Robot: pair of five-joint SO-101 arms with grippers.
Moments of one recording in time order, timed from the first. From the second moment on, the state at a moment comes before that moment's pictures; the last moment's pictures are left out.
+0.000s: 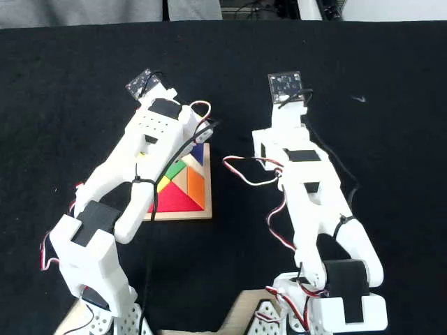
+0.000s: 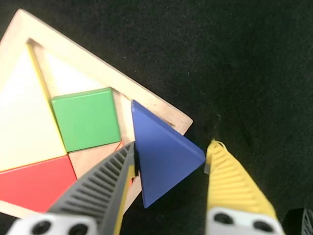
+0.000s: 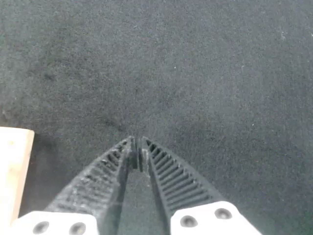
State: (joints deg) left arm 16.3 17.9 0.8 63.0 58.1; right arm -3.4 -11.7 46.5 23.4 5.9
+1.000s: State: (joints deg) left arm 9.1 18.6 -0.3 61.1 47.2; right arm -3.4 -11.7 46.5 23.4 5.9
